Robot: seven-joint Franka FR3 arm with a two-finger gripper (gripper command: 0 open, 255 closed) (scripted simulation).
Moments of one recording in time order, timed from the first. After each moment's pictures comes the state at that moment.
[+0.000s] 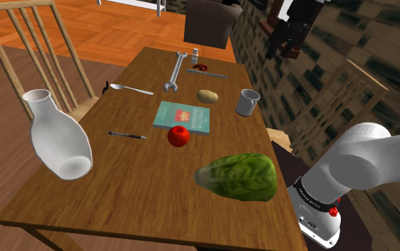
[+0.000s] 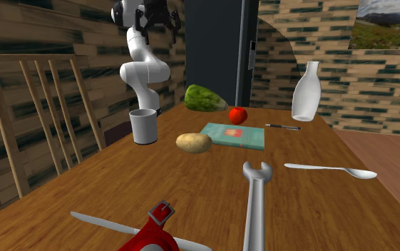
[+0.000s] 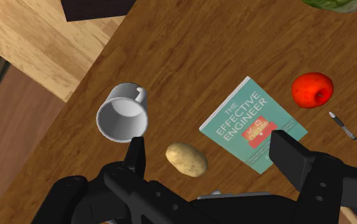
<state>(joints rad) -0.02 -0.77 -0.05 -2.31 0.02 1.66 0.02</state>
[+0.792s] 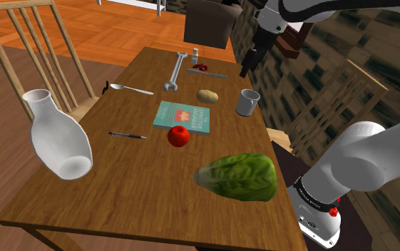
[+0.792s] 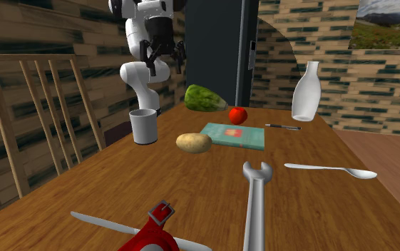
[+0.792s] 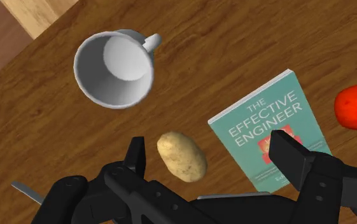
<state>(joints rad) 0.05 -0.52 -0.13 -2.38 -0.02 1.98 -0.24</state>
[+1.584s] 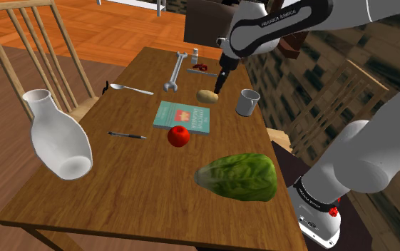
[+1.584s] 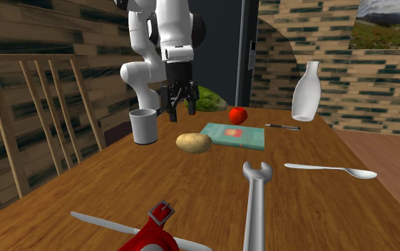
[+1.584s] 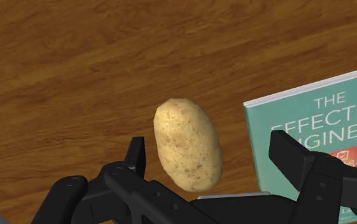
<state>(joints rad) 0.13 -0.10 -0.18 -2.30 0.01 2.32 -0.56</state>
